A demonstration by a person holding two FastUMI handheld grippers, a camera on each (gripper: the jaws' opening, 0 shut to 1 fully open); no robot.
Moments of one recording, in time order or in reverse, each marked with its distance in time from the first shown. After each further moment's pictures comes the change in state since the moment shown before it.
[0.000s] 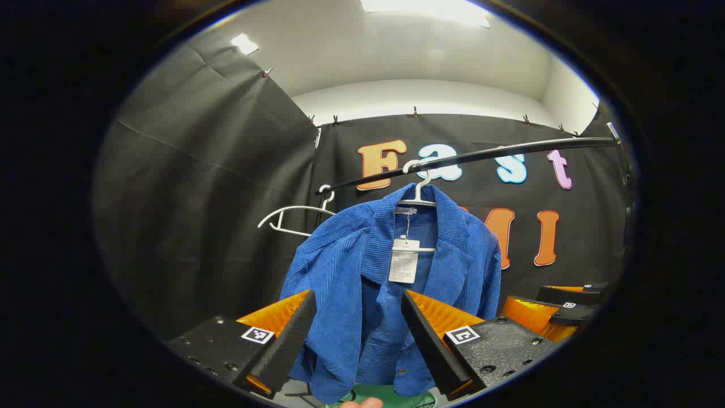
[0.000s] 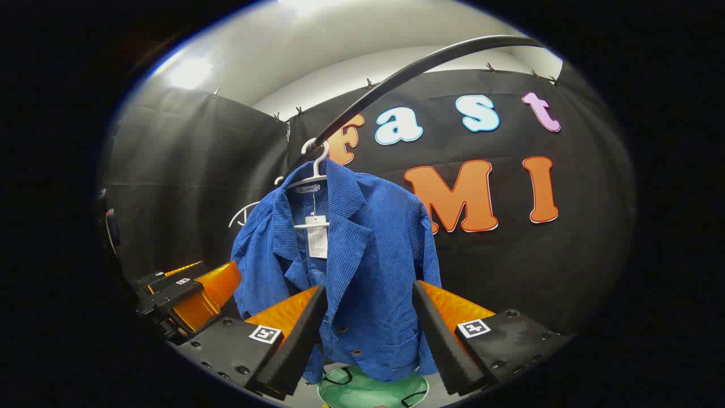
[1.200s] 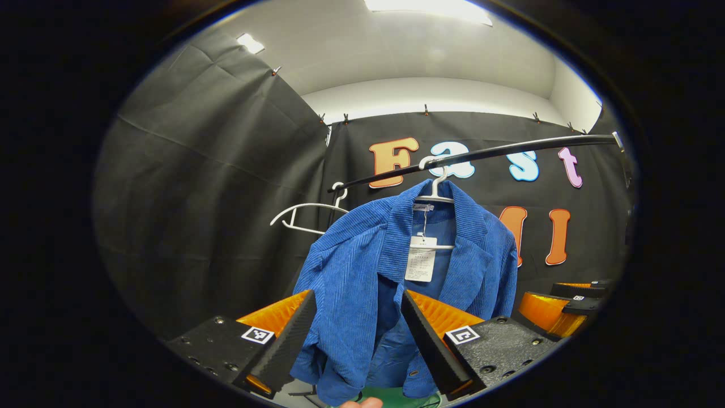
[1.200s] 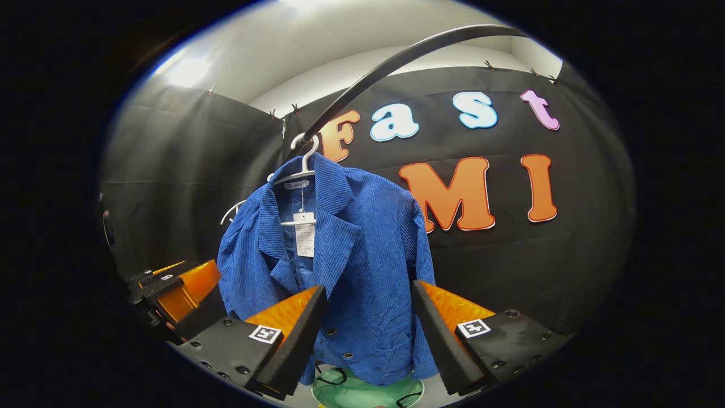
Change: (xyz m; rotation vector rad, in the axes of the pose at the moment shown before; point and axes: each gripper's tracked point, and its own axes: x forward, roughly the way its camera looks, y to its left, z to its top) left arm 0.005 0.025 -0.008 -0.005 0.009 0.057; right arm 0.014 -0.014 -0.001 -0.011 0.008 -0.014
